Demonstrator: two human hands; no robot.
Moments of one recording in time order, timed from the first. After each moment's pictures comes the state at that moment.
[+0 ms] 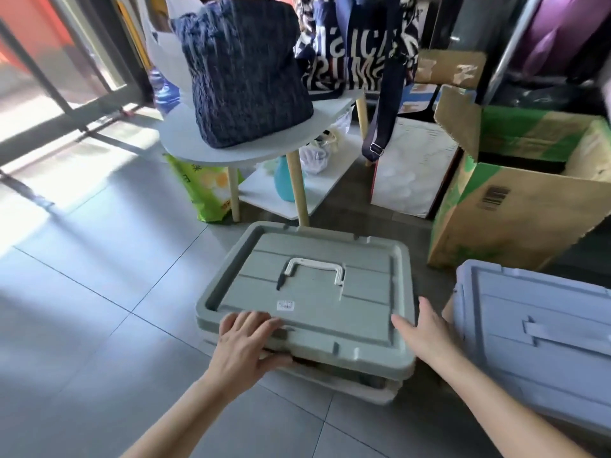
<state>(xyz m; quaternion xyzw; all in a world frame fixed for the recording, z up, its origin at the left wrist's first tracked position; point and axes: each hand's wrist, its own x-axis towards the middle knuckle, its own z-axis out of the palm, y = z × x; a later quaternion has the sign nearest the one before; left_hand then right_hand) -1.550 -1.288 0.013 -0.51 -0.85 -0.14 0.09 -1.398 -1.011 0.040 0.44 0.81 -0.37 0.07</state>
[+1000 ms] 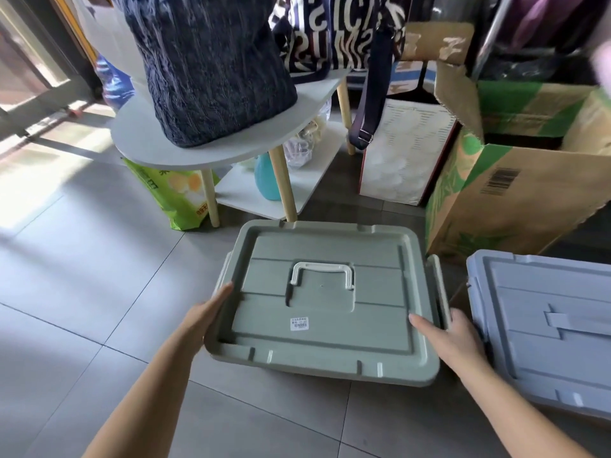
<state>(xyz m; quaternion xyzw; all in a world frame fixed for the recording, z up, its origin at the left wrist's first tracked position) -1.697 -1.276 -0.024 0.08 -0.82 -0.44 -0.36 -1.399 -0.991 -0.031 0.57 0.68 -0.46 -0.06</state>
